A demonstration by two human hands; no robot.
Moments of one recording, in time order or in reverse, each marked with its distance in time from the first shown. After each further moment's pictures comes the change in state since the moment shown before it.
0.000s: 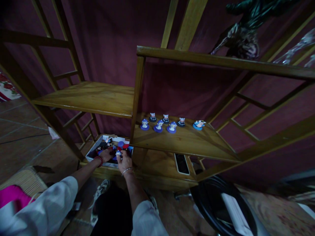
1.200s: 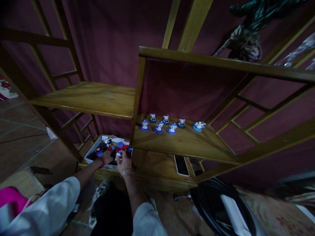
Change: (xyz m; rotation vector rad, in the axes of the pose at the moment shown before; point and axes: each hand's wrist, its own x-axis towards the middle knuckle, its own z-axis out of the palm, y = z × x) left_hand 0.006 0.002 0.012 0.245 -0.023 0.053; right_hand 0.001 0.001 0.002 0.118 0.050 -0.007
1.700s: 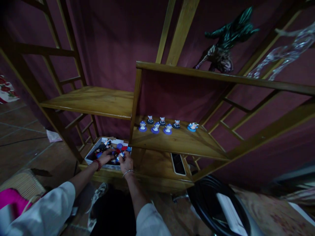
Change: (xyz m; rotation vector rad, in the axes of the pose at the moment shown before) left_hand -0.026 0.013 -0.011 -0.657 0.042 -0.028; right_hand -0.006 -0.006 -0.013 0.402 0.093 0.147
